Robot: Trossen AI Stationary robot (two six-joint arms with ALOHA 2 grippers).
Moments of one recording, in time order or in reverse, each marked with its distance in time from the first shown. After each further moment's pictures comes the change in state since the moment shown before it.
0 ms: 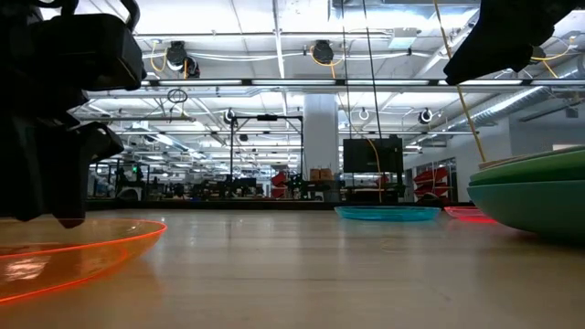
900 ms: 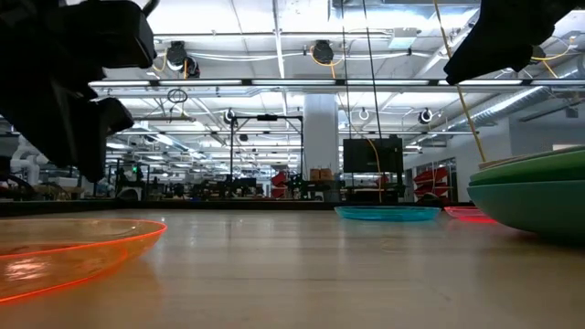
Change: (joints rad) left arm 0.083 -0.158 0.000 -0.164 0.035 0.062; right arm 0.000 -0.006 0.000 0.000 -0.003 0.002
